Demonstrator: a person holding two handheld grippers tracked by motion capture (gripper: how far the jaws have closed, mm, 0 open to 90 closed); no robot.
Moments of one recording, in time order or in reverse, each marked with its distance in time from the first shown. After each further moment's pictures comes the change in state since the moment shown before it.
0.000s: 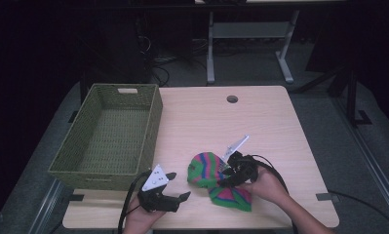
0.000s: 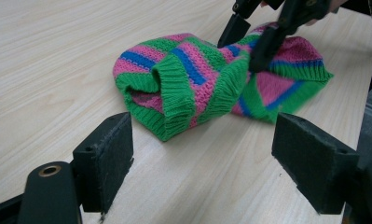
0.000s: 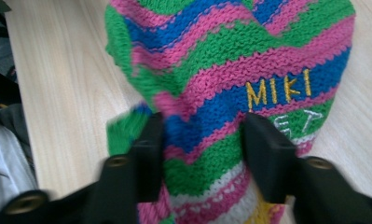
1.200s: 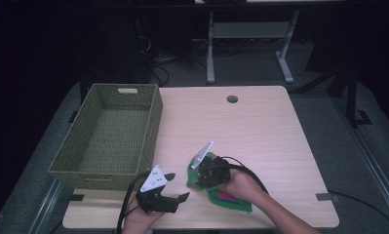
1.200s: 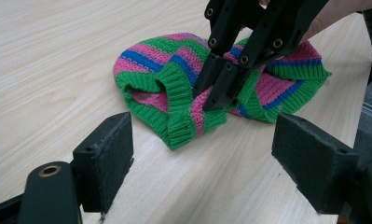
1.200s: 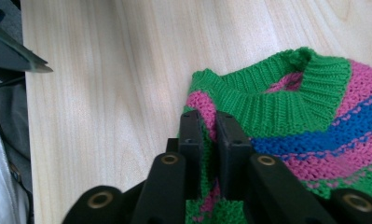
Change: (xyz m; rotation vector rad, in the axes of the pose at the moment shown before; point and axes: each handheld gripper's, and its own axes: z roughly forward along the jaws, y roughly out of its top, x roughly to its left) left arm 0.000 -0.001 -0.004 0.002 0.003 0.009; right arm 0.044 0.057 0.037 0.074 -0.022 -0.262
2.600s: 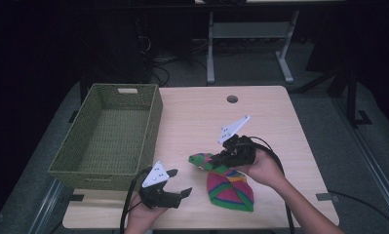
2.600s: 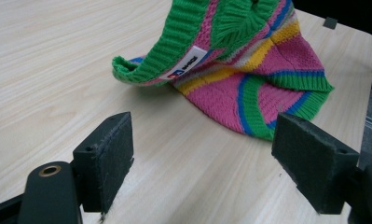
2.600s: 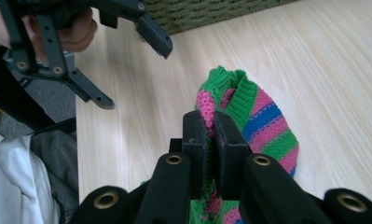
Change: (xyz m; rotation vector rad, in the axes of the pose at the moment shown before) left arm 0.004 0.009 0.009 -0.037 -0.005 -0.019; right arm -0.021 -0.015 -0.094 -0.234 0.000 0.065
